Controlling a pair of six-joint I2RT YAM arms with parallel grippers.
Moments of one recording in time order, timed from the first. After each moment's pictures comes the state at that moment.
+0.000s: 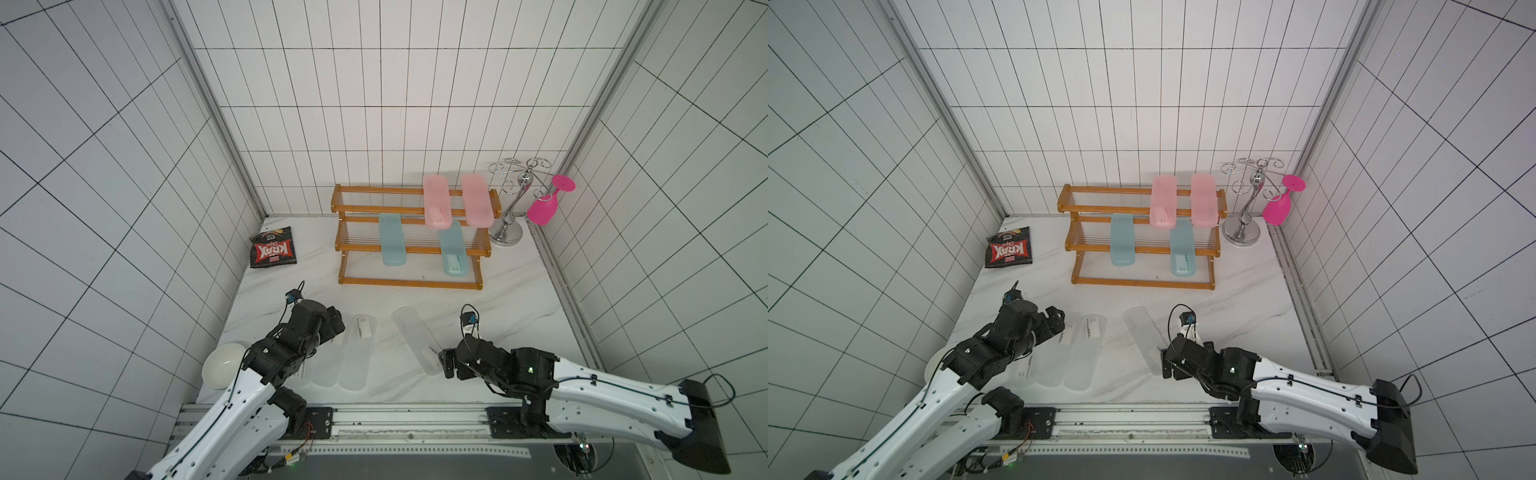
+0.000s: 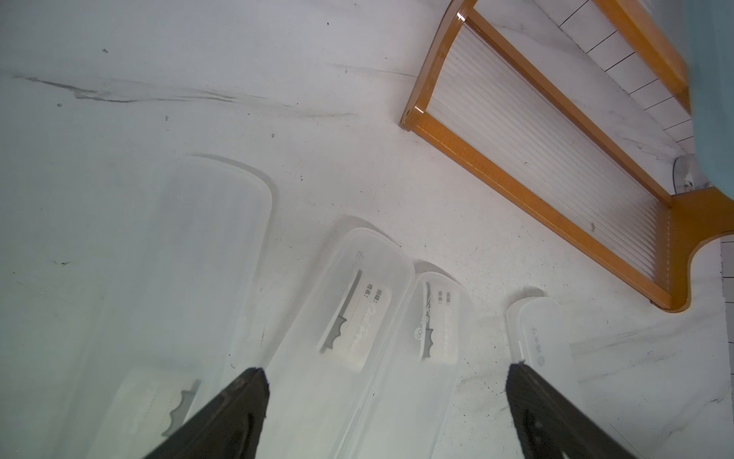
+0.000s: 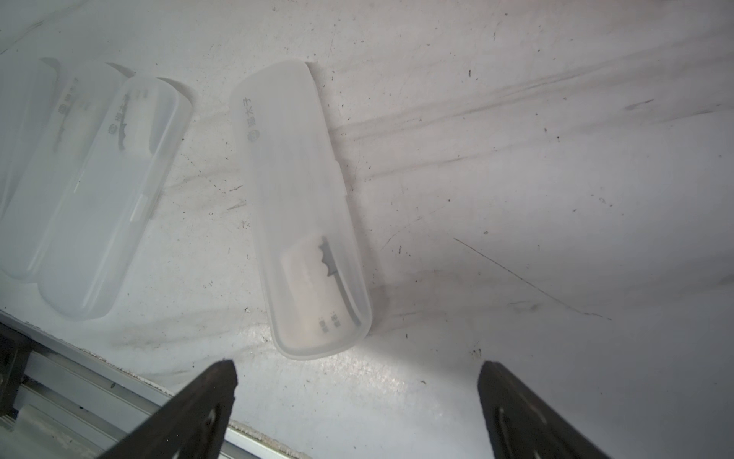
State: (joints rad) left arm -0.49 0.66 0.62 -0.78 -0.21 -0.90; right arm 1.29 0.85 0.57 -0.73 0.36 0.86
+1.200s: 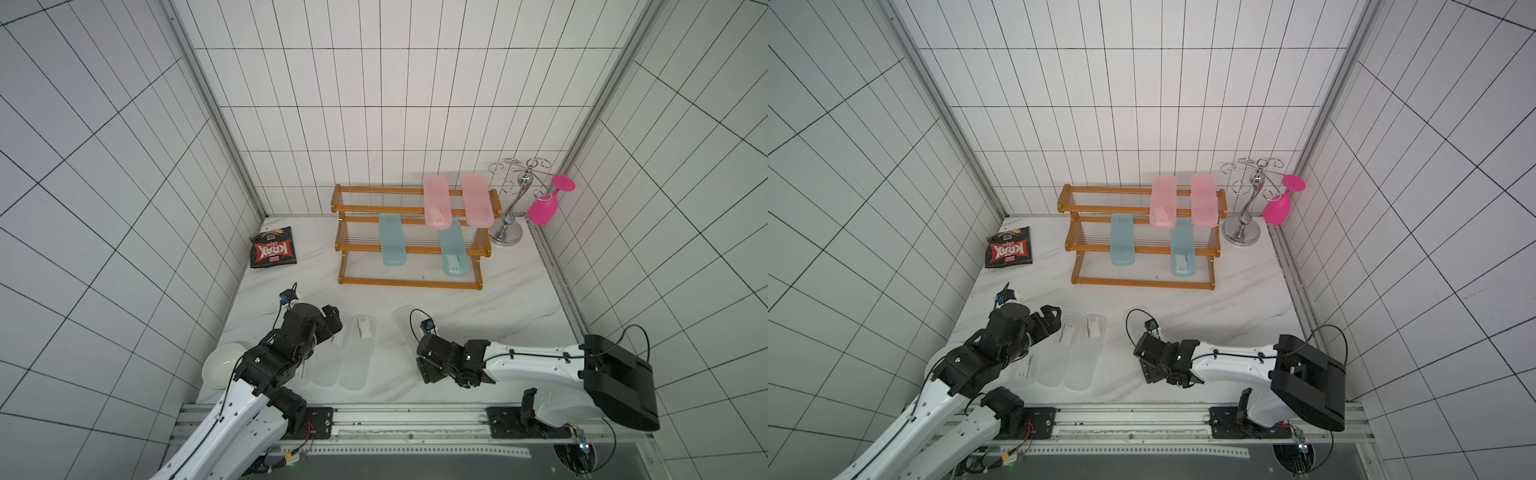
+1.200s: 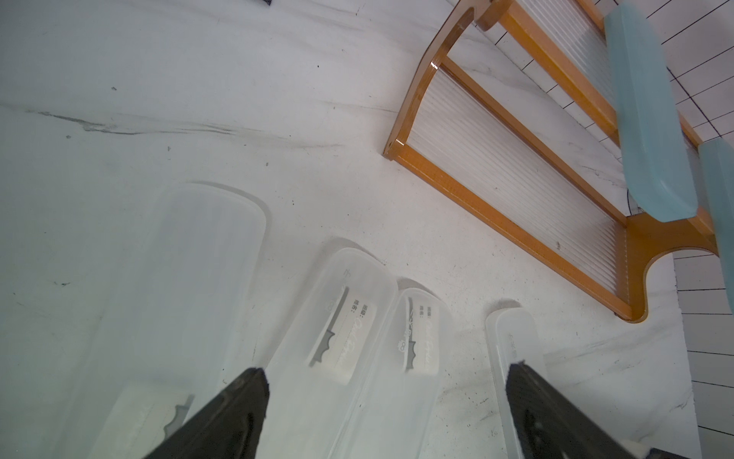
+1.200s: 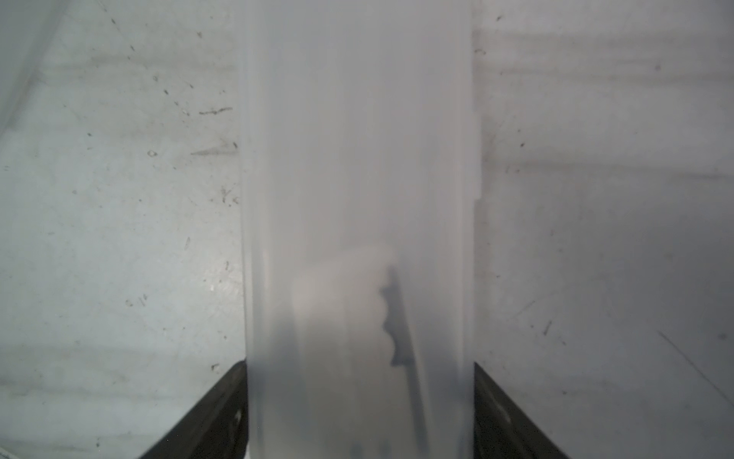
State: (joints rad) left arm -0.50 0.61 0.62 -0.77 -0.23 -0.90; right arm 1.27 1.38 0.61 -0.39 0.24 0.69
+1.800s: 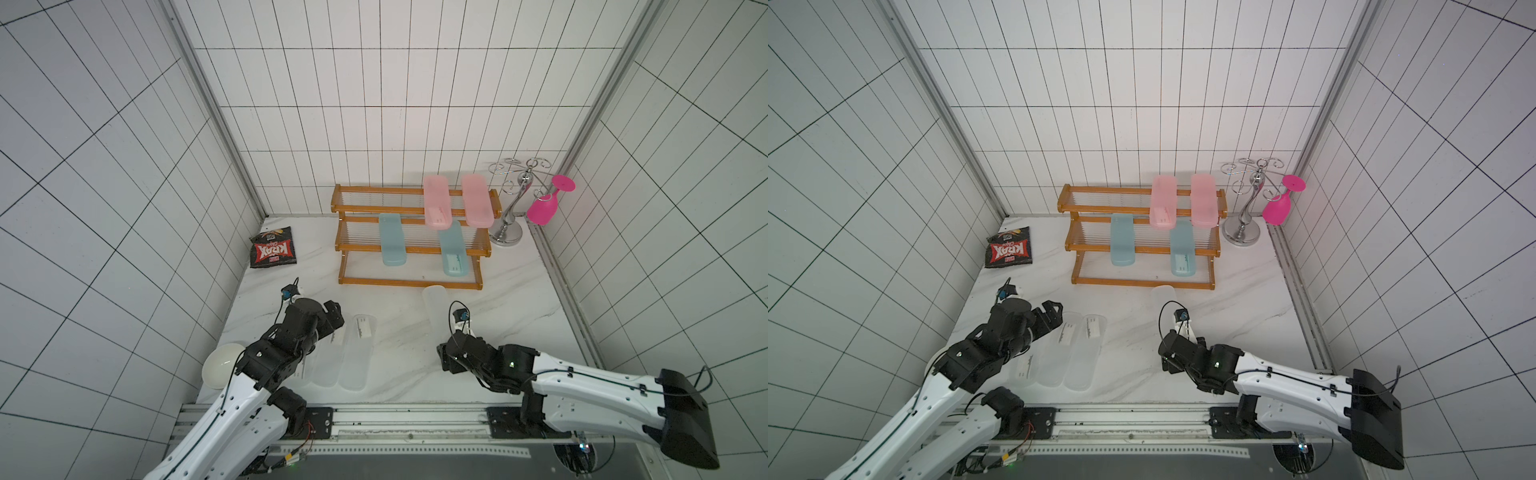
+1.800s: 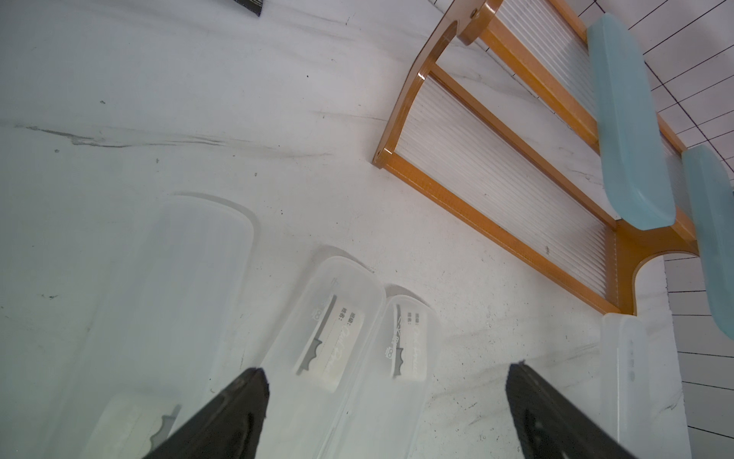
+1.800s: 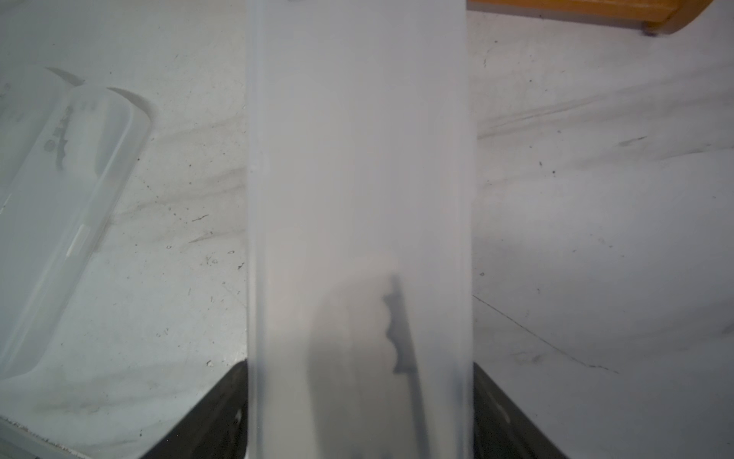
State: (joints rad) left arm -0.50 0.66 0.66 -0.74 -0.24 -0.89; right arm 1.20 0.99 0.54 -0.57 0.41 0.79
